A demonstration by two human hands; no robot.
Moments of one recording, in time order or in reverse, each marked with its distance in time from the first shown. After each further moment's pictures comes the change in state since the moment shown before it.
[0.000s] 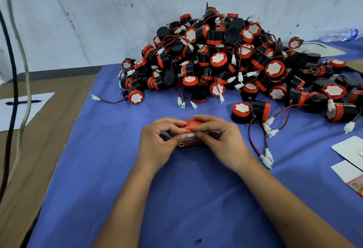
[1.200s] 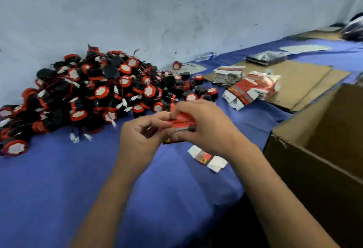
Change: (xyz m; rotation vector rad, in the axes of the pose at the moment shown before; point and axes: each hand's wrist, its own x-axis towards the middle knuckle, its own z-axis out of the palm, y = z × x) left_hand -0.023 0.201 0.155 -0.502 -0.358 0.176; right_hand -0.122 -0.155 -0.215 -0.890 0.111 -0.040
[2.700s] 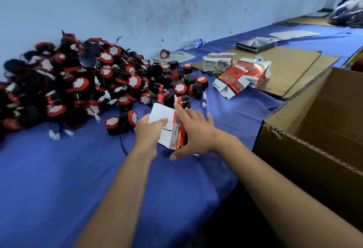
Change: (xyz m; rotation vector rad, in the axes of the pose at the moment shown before) left_hand 0.044 -0.095 0.056 0.030 0.276 -0.645; right_hand -0.005 0.077 0.063 -0.123 -0.434 0.358
